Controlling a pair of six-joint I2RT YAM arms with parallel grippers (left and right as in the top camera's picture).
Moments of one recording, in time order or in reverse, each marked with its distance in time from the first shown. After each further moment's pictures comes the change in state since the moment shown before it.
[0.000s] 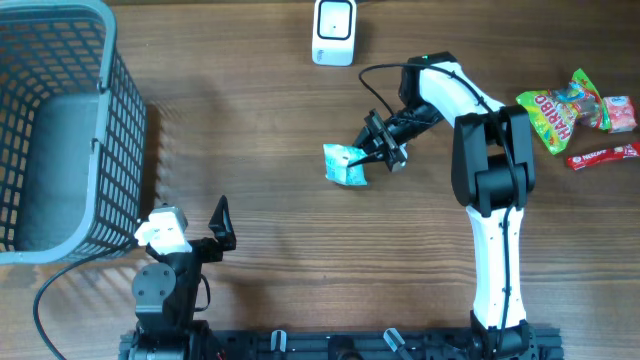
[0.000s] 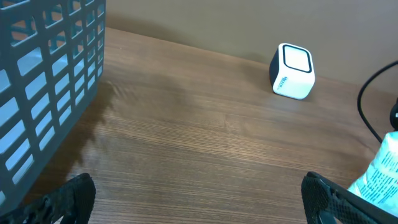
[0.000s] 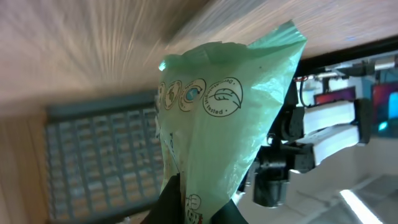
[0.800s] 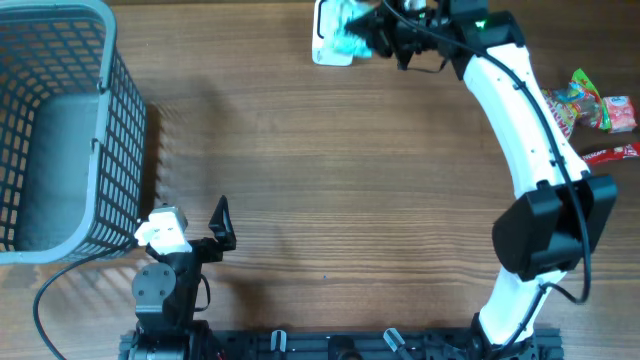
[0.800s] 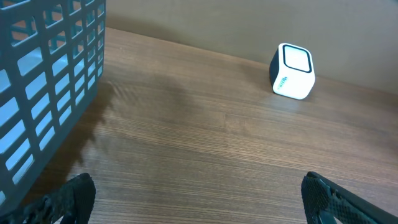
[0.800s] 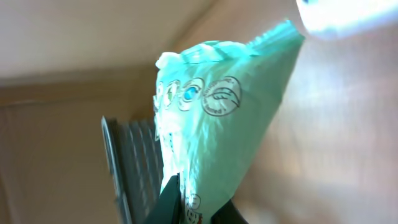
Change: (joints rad) left arm 0.000 0.000 0.000 0.000 0.000 0.000; right arm 0.020 -0.484 0.019 1.026 0.426 -0.060
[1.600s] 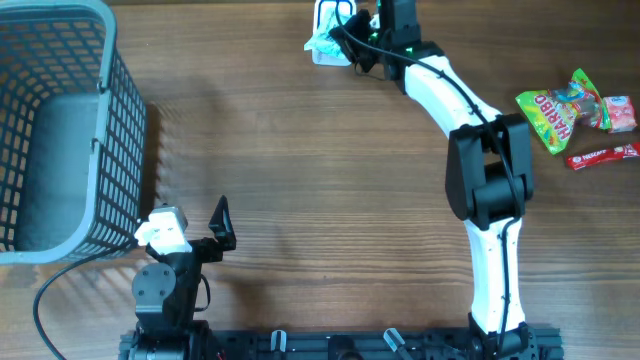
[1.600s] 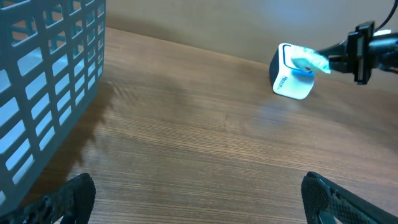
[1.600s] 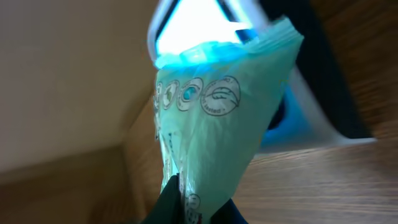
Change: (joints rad) left arm 0.000 0.000 0.000 0.000 0.000 0.000; right arm 0.064 0.389 -0.001 0.430 0.291 0.201
